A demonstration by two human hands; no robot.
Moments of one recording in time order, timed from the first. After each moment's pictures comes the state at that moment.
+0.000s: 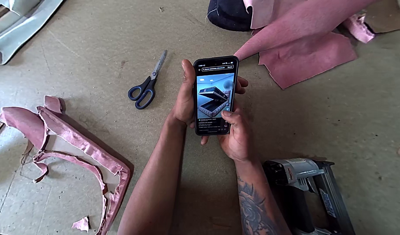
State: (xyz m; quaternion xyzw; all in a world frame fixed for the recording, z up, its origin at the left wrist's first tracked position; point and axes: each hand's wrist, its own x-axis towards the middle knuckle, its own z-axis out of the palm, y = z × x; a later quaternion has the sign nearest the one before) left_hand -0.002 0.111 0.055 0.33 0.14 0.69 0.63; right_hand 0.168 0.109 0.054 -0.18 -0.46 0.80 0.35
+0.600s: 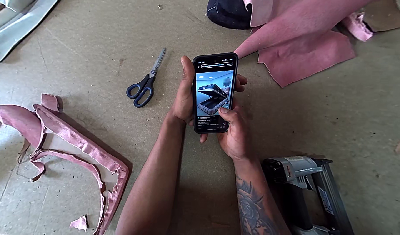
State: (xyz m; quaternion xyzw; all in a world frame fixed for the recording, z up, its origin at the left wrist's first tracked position) left_hand 0.000 0.112 0.055 0.33 0.14 0.69 0.63; right_hand 0.168 0.106 0.055 -0.22 -0.47 0.78 0.36
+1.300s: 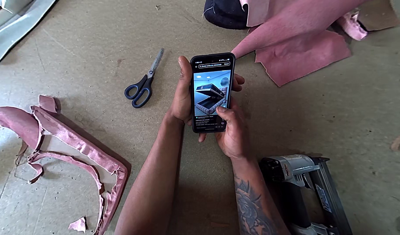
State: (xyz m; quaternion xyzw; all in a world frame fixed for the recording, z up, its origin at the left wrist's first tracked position) left_hand 0.000 0.111 0.056 0.33 0.14 0.69 0.63; right_hand 0.167 0.104 0.058 -0.23 -0.47 0.77 0.36
